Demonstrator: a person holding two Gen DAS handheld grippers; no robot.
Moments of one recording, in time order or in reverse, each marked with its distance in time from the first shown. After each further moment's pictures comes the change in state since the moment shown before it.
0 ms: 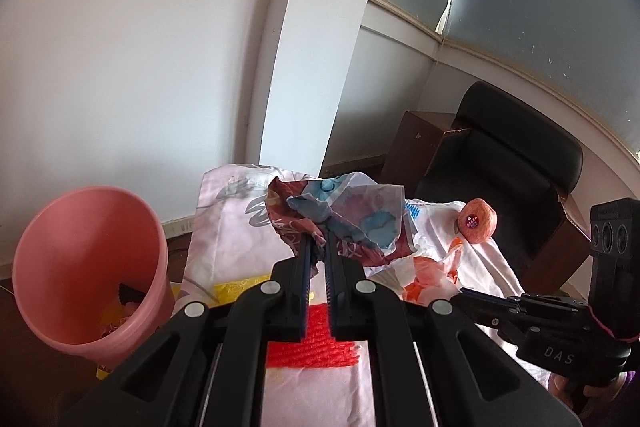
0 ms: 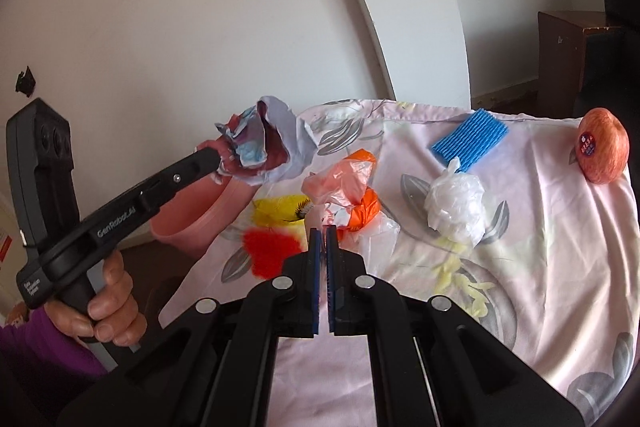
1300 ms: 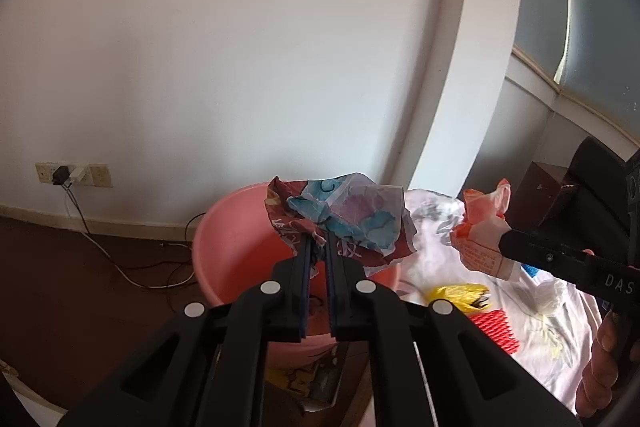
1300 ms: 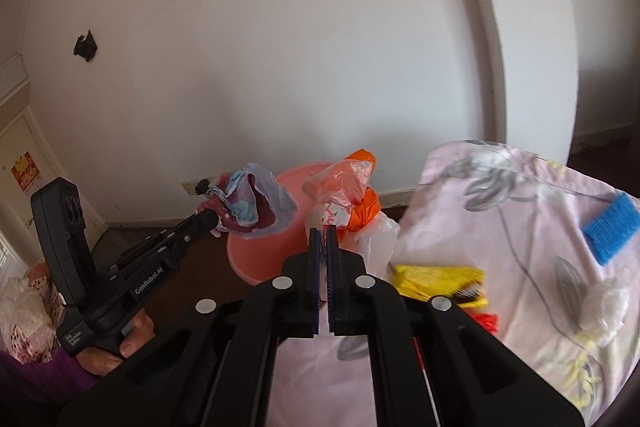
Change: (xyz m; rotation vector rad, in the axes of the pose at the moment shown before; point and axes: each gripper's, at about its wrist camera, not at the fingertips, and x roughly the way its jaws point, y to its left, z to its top) left arm -0.082 0.157 -0.021 -0.193 -0.086 0.405; right arm 0.099 0.127 0.054 -0.172 0.024 0.259
